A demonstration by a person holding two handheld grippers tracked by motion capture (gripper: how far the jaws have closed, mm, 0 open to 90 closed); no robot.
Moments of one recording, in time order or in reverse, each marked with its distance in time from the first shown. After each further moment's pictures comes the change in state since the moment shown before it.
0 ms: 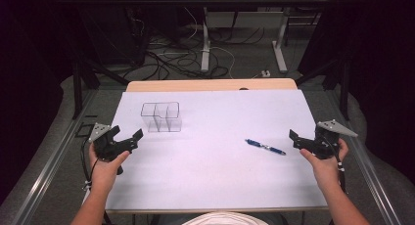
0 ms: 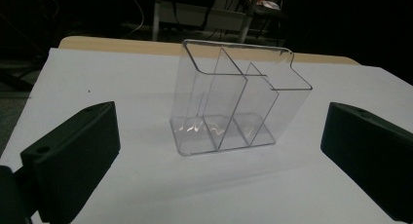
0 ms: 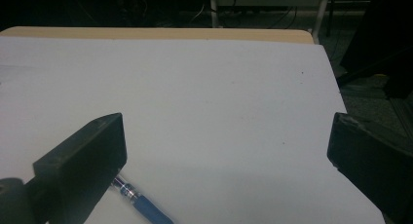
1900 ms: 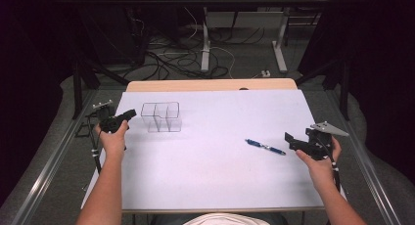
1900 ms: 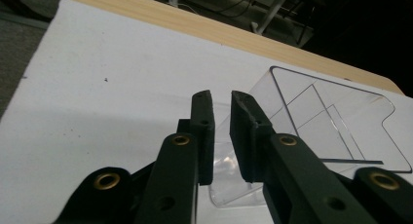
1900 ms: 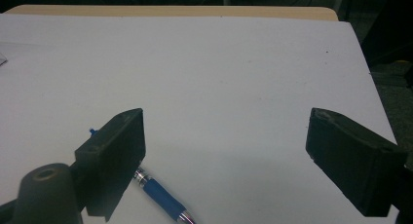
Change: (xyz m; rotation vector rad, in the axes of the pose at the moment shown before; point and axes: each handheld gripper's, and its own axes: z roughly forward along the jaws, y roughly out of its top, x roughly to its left) left arm 0.046 0.038 0.072 0.161 0.059 -0.252; right arm 0.005 -0.010 0.012 0.075 0.044 -0.002
